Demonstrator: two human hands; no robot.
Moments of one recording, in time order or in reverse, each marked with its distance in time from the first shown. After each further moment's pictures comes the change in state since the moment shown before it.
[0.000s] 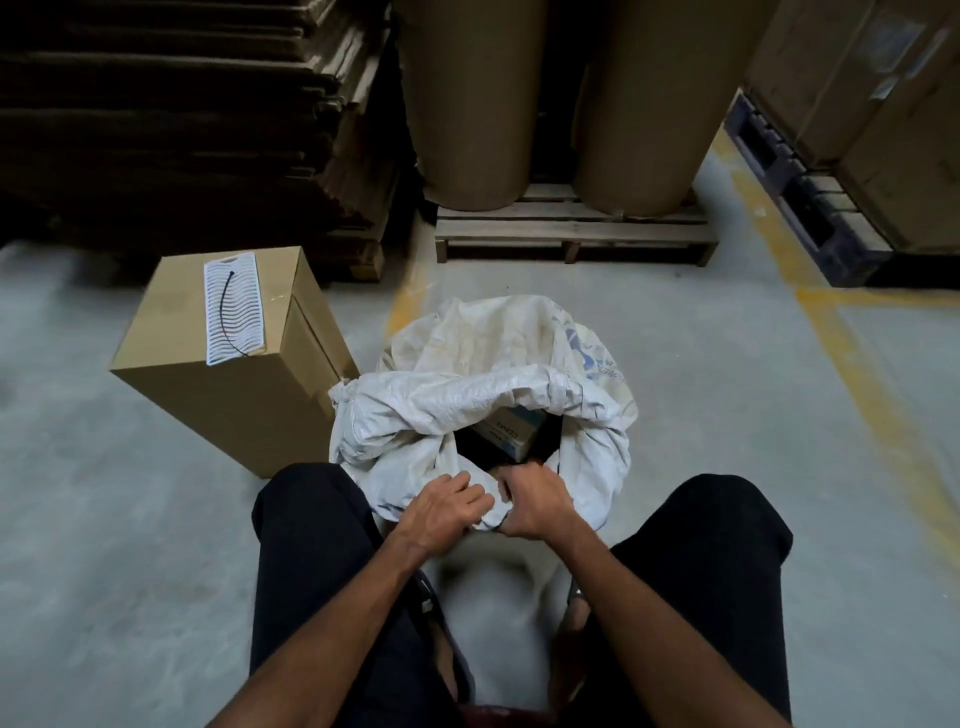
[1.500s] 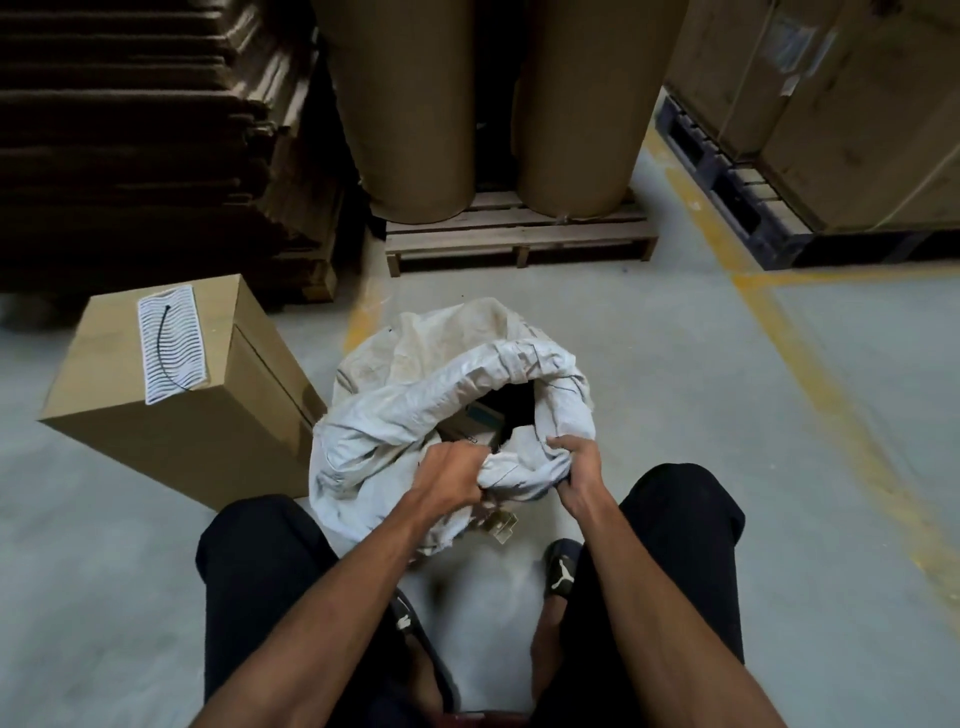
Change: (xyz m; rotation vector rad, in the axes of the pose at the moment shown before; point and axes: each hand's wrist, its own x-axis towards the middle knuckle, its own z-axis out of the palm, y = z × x) left_hand 0.097 0.019 -0.043 -0.181 -0.242 -0.344; right_hand -0.010 0.080 -0.047 1.816 0.381 0.880
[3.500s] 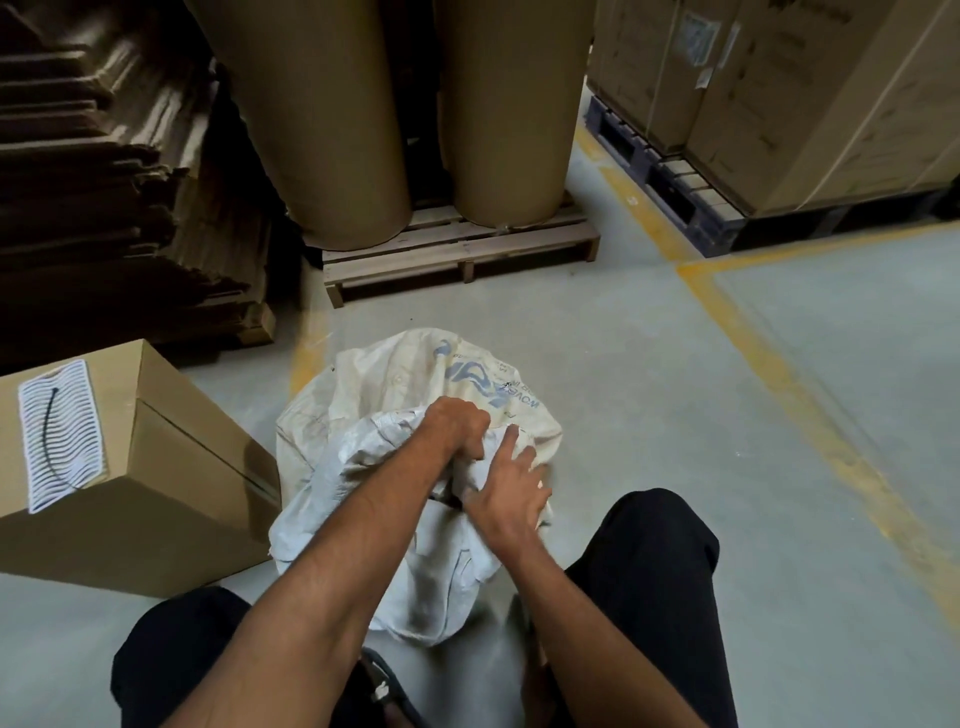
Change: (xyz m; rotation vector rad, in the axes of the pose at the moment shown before) left_hand 0.152 0.058 -0.070 0.480 -0.441 0.161; right_hand -0.011 0.003 0.040 -1.391 0.337 -0.474
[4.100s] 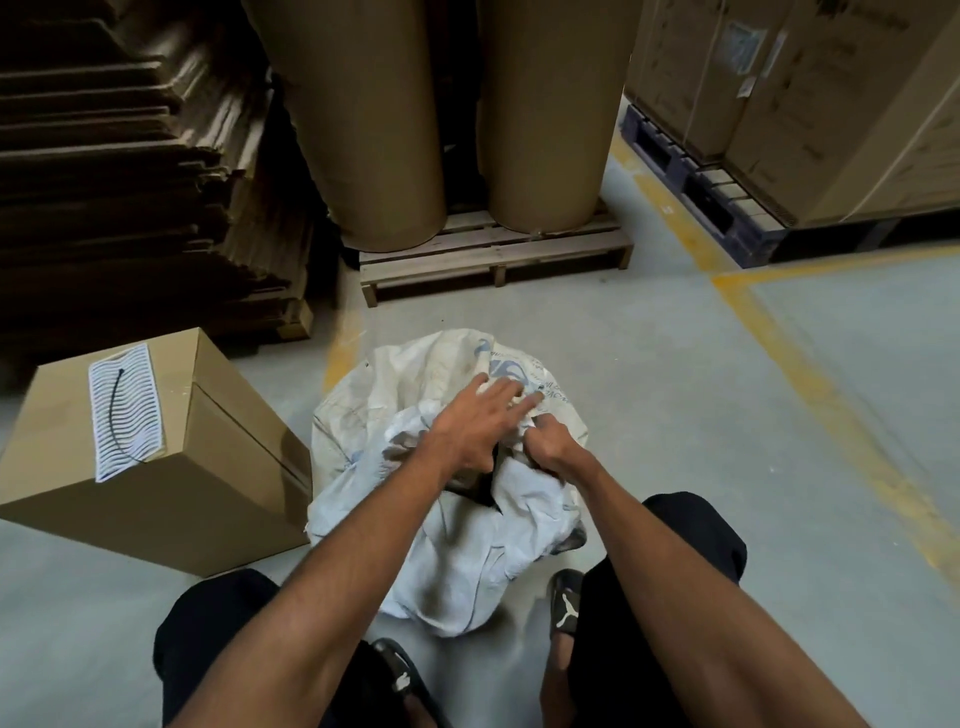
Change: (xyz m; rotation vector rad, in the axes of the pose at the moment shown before) left_hand -0.026 -0.023 0.037 0.096 0.507 0.146; right_hand 0.081 0.007 -0.034 0.377 -0.323 -0.214
